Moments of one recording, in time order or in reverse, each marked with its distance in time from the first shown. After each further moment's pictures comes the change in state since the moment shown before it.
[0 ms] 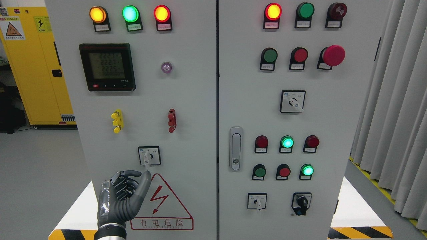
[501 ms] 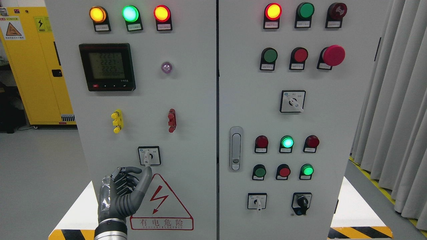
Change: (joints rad) left arm -0.024 -0.006 -0.001 0.000 -0.022 0.028 0.001; right arm 0.000 0.000 0.000 0.000 0.000 0.000 0.000
